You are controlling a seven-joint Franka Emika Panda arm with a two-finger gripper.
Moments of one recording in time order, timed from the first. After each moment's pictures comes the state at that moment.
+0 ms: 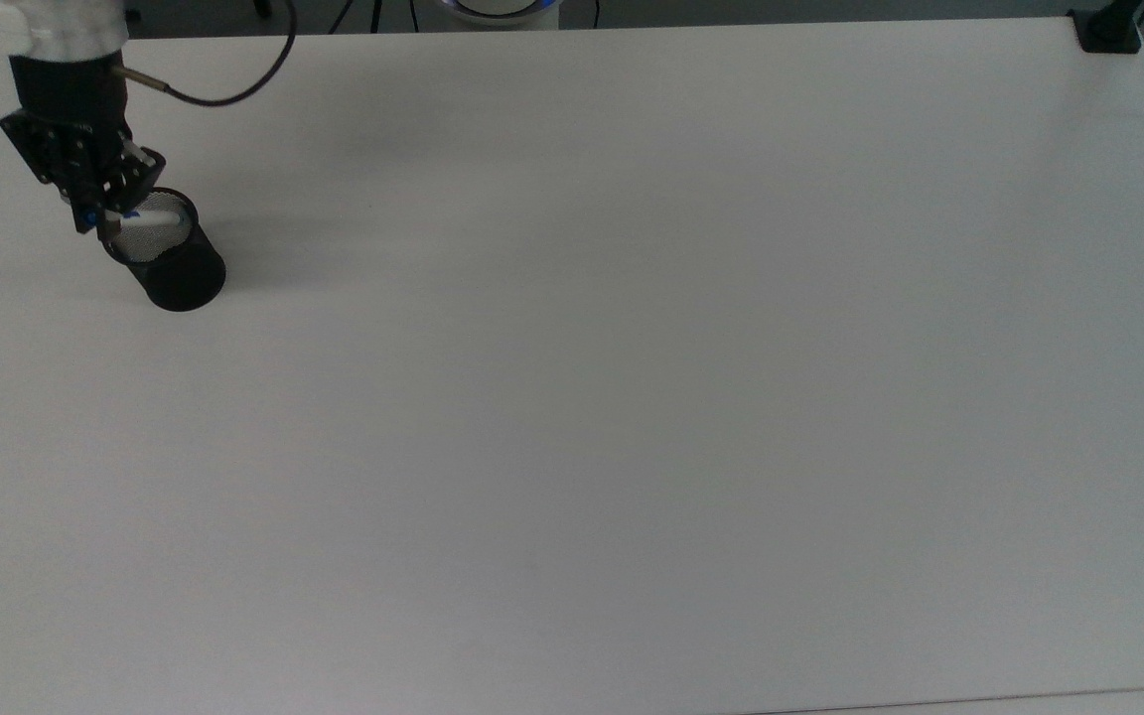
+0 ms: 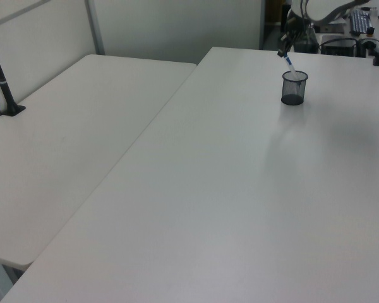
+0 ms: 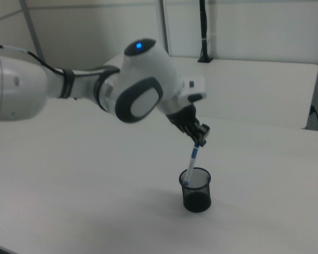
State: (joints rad) arm -0.38 0.15 -0.03 -1.88 -0.03 2.46 -0.07
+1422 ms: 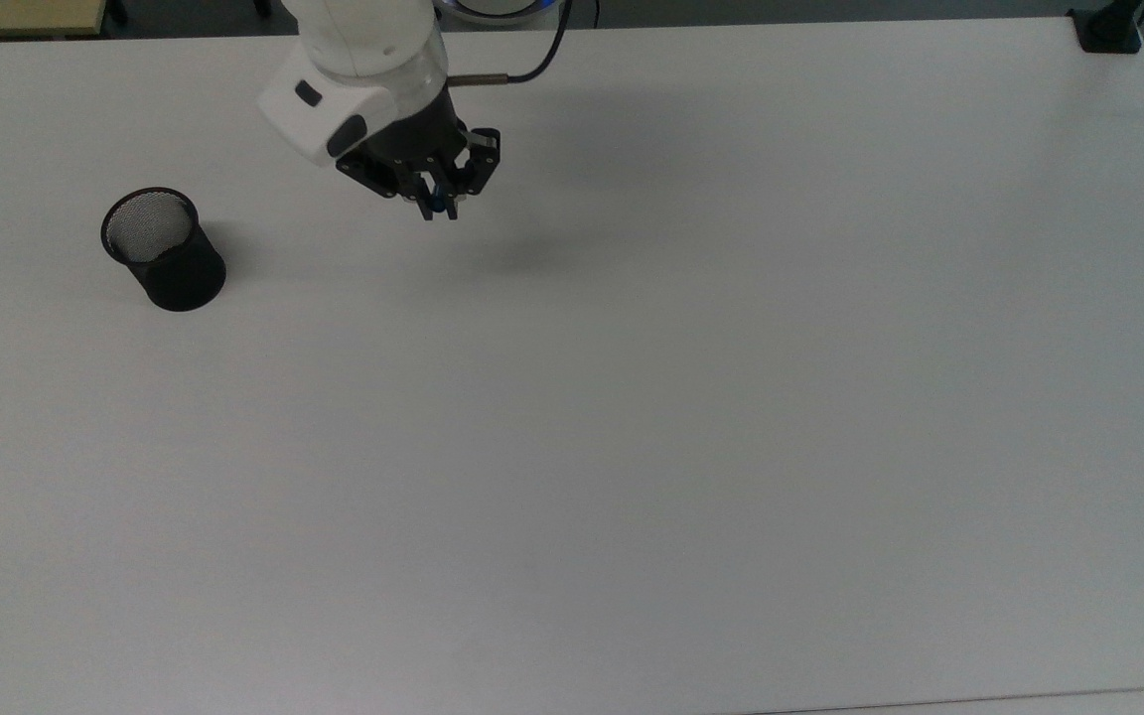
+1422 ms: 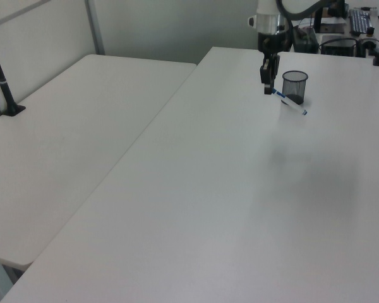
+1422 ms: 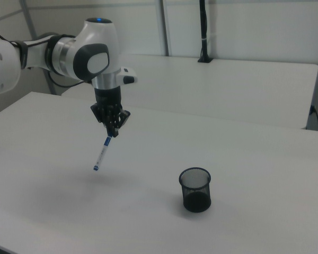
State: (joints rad) arm -0.12 0.20 0.10 -1.70 0.06 1.85 -0.07
